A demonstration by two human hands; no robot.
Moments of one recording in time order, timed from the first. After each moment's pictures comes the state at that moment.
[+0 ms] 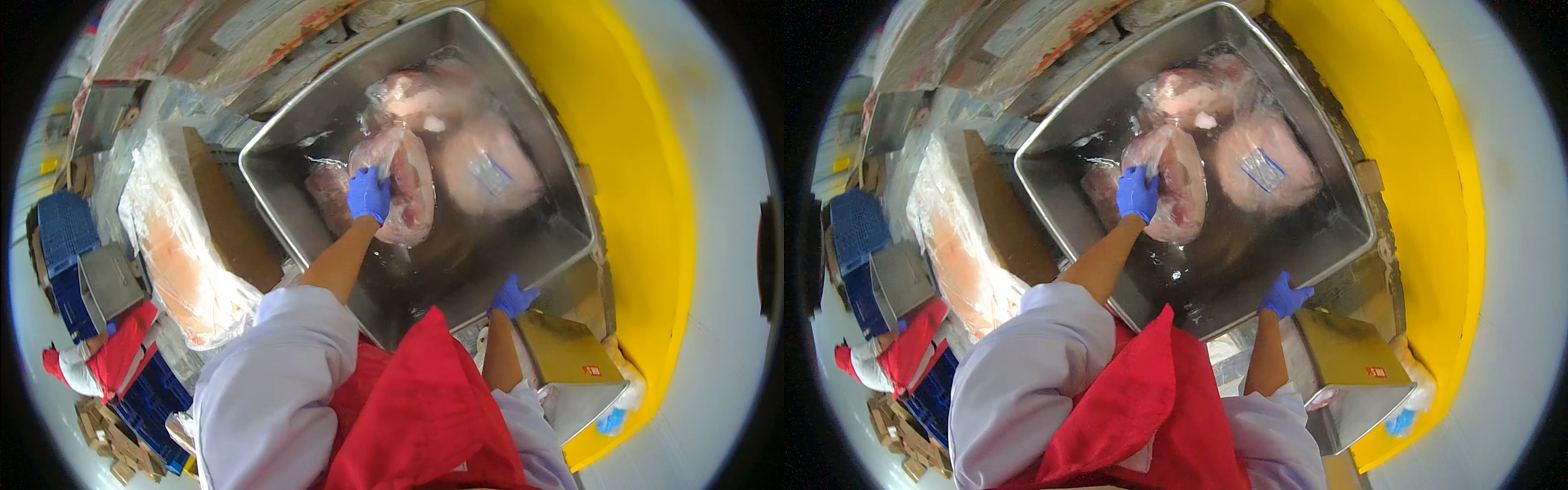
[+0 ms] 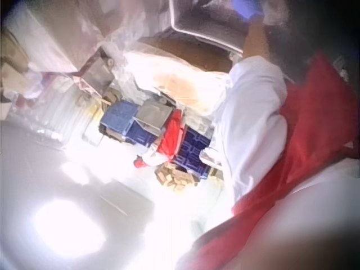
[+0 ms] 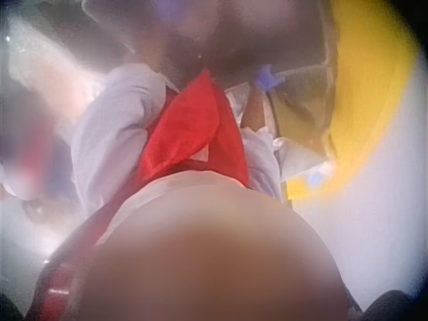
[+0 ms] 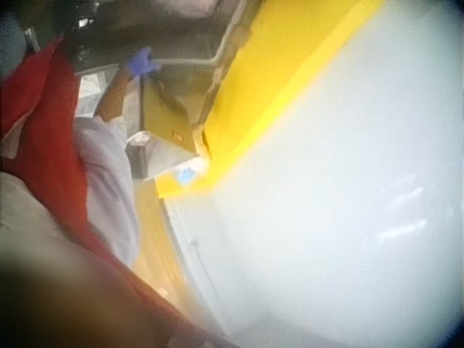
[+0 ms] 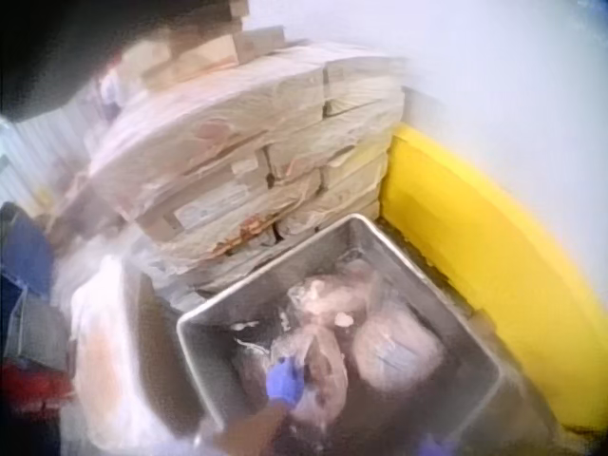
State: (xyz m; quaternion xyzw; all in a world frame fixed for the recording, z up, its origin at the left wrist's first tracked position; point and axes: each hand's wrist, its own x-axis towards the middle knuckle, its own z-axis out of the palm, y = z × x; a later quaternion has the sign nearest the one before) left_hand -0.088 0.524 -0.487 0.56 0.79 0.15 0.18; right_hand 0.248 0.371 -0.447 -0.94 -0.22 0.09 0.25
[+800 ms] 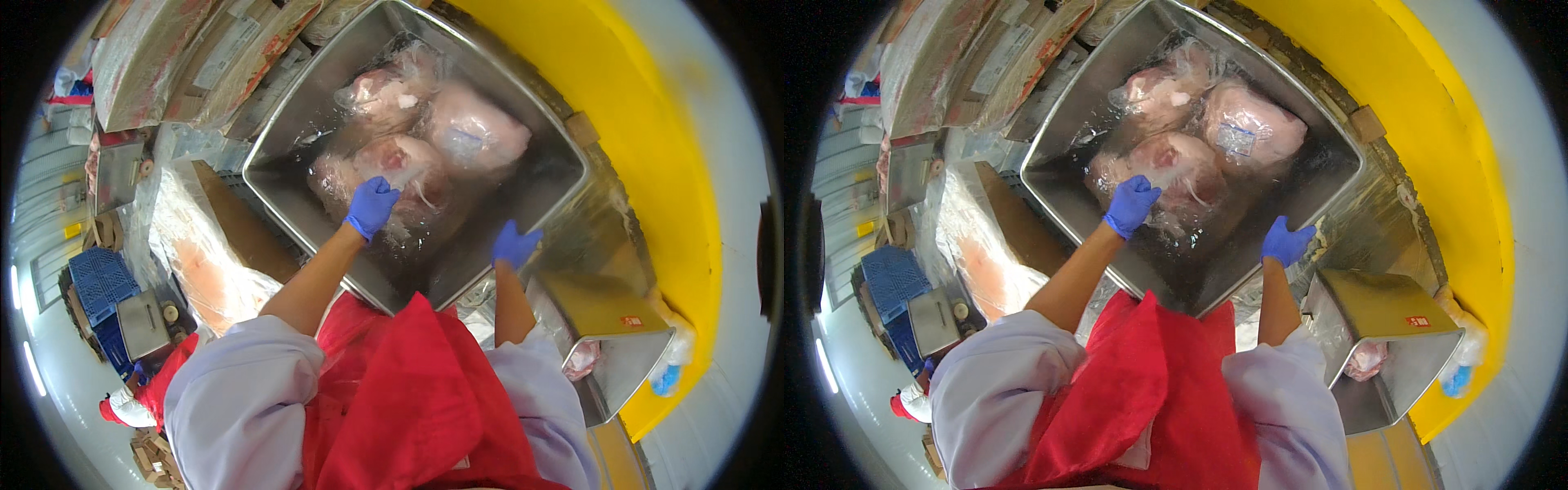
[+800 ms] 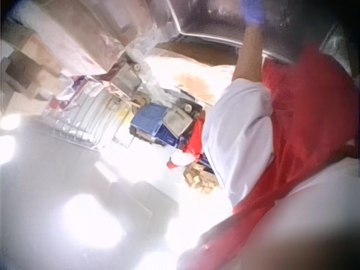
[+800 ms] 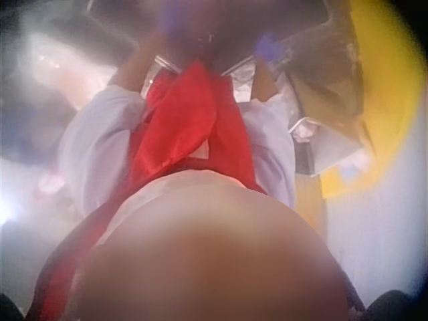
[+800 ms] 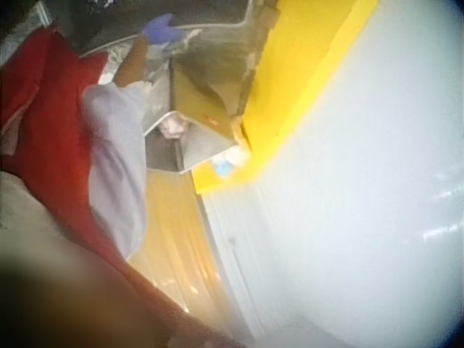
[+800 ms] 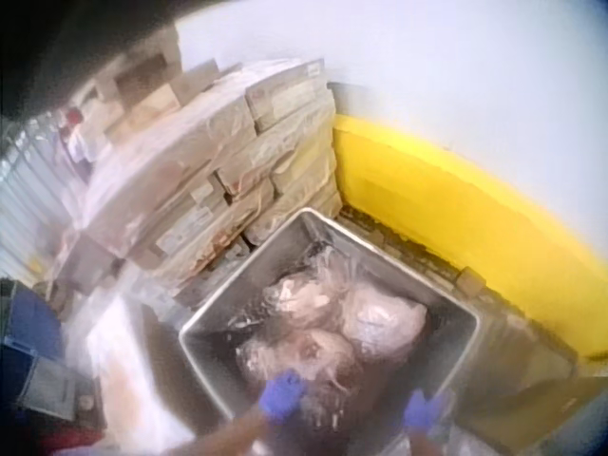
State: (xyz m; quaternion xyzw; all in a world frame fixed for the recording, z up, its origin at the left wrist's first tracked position) left_hand -0.052 0.475 -0.344 0.54 0.62 0.27 0.50; right_hand 0.240 0.379 -0.427 -0.95 -0.18 0.12 0.24
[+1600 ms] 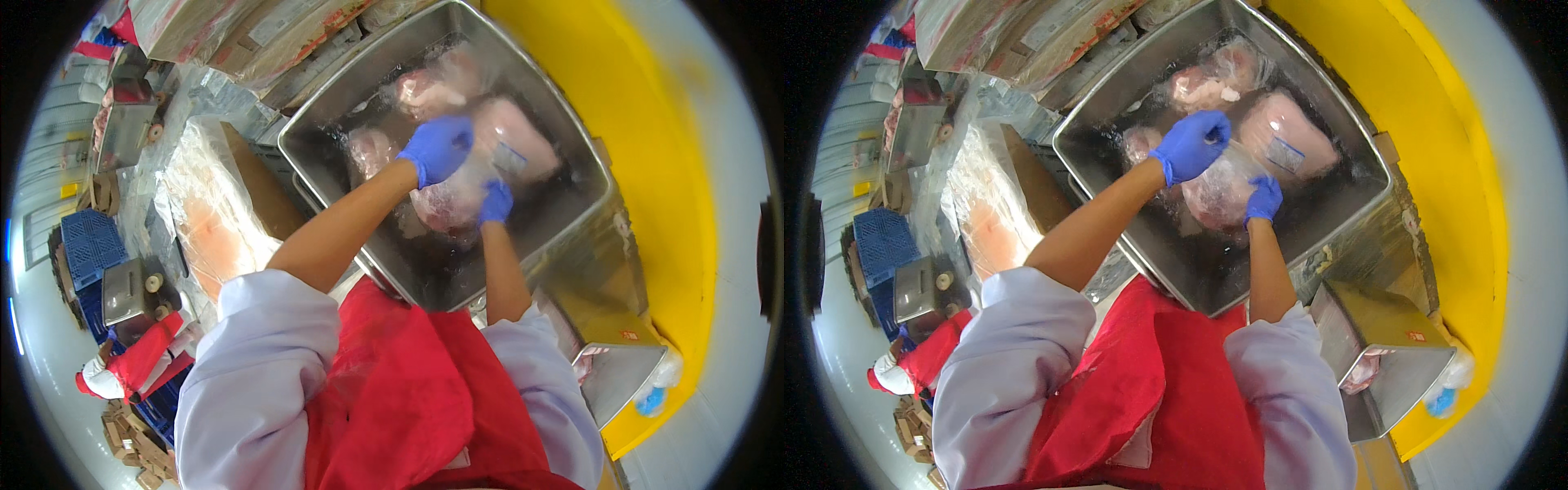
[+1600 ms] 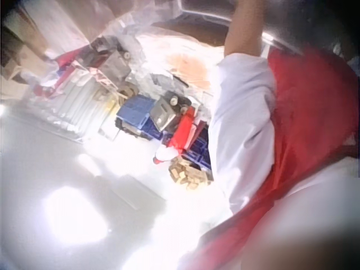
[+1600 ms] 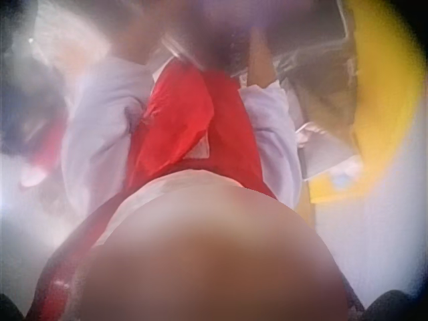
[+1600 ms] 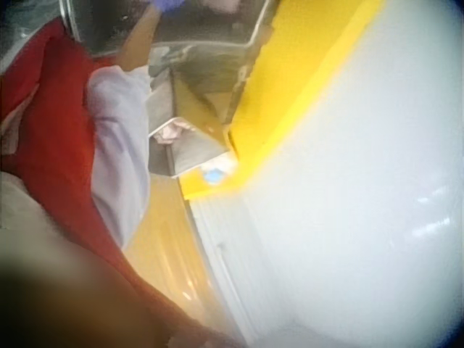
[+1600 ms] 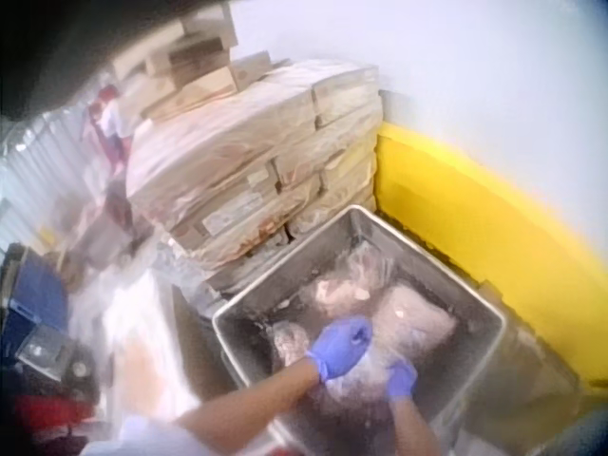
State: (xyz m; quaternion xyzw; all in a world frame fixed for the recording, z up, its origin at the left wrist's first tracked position) left_hand -0.047 0.543 -0.266 0.78 0.46 0.30 0.31; right_hand 0.146 0.448 -0.509 -0.70 -0.28 0.41 0.52
